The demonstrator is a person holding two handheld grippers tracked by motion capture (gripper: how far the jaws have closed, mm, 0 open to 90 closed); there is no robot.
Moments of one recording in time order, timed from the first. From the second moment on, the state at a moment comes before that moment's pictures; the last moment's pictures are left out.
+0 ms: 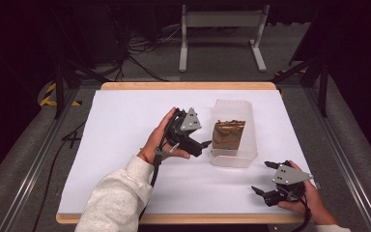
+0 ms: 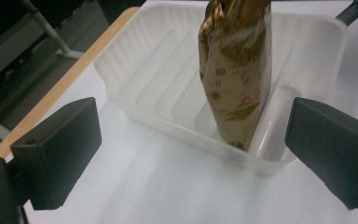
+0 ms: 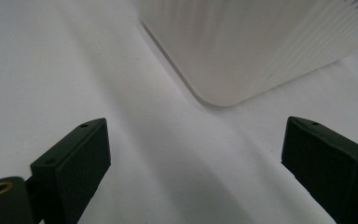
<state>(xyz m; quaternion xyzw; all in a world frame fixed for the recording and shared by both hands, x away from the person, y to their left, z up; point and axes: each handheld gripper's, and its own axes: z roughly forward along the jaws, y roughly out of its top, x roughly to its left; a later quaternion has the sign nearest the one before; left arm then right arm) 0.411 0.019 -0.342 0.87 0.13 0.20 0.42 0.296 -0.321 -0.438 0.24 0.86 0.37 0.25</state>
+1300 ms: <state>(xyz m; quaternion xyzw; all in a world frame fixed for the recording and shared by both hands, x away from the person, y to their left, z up) 0.396 0.086 -0.391 0.88 0.17 0.23 0.37 0.297 -0.321 -0.438 0.24 0.86 0.37 0.25</state>
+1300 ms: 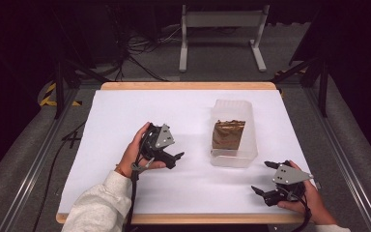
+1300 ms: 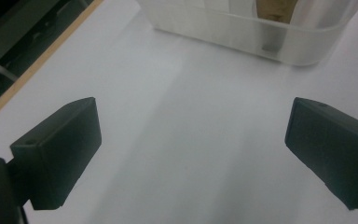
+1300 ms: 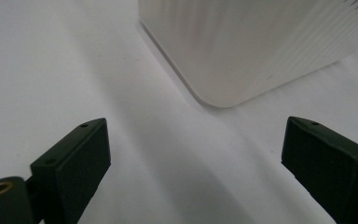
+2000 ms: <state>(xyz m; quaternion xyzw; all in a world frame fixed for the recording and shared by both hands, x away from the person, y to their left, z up) 0.366 0.141 -0.413 0.89 0.20 0.24 0.32 0.297 -0.321 -0.438 0.24 0.86 0.37 0.25</state>
